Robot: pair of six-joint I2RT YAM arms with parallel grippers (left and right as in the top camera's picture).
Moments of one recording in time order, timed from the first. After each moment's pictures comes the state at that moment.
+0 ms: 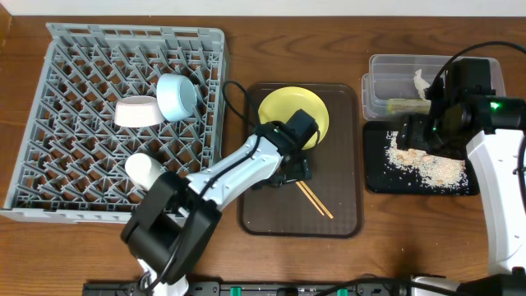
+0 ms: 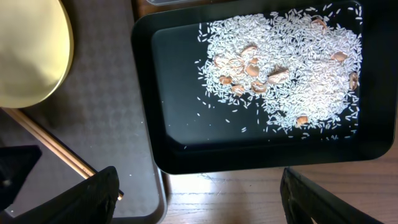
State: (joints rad) left arm -0.72 1.89 1.26 -0.84 0.03 -0.91; right arm -0.04 1.48 1.38 -1.22 -0.04 0.16
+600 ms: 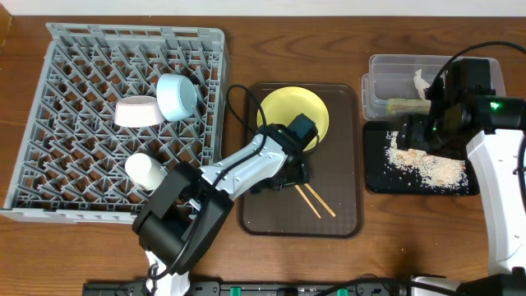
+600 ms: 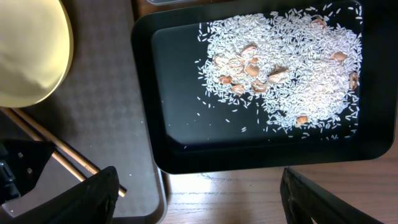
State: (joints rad) left arm -0.72 1.95 1.25 -0.84 0.03 -0.93; right arm -0.04 1.48 1.38 -1.22 -0.04 0.16
